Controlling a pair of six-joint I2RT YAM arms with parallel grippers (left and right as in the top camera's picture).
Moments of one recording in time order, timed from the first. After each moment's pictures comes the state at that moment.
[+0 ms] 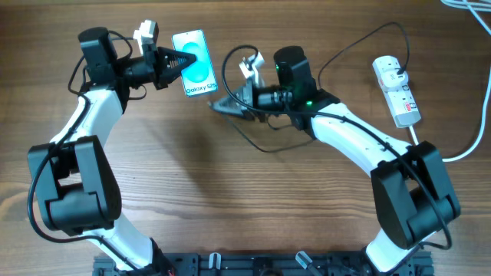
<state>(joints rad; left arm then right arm) 0.15 1.88 1.20 0.16 1.45 -0.90 0.49 1.84 1.16 0.02 -0.99 0.94</state>
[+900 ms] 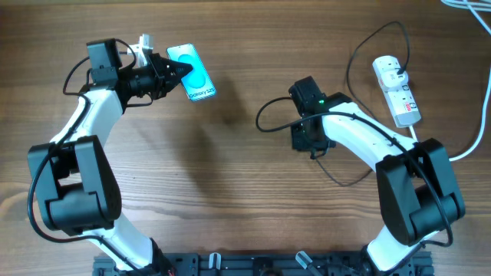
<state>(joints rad) 0.15 1.88 1.20 -0.15 1.08 -0.67 0.42 1.84 1.11 -0.78 0.03 0.37</state>
